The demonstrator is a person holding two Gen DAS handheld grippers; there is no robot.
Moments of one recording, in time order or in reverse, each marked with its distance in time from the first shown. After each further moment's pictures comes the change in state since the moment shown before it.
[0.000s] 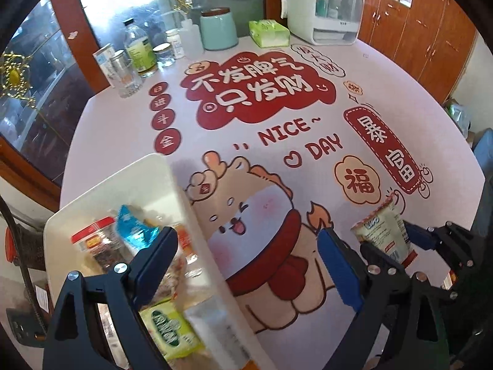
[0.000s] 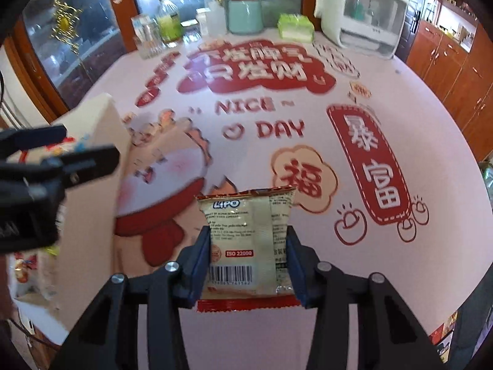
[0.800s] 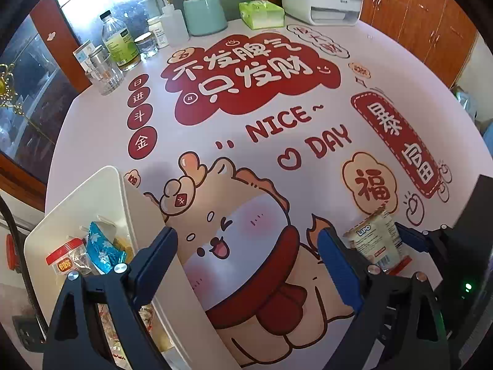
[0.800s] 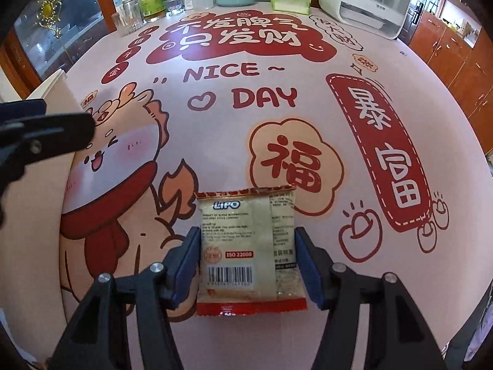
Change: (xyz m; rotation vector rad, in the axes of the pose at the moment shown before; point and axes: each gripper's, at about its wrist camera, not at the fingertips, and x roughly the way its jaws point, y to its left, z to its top) left arm 0.068 -0.031 0.024 0.040 0.071 0.020; right arm 0.071 -0.026 -0.005 -0.003 0.086 -0.044
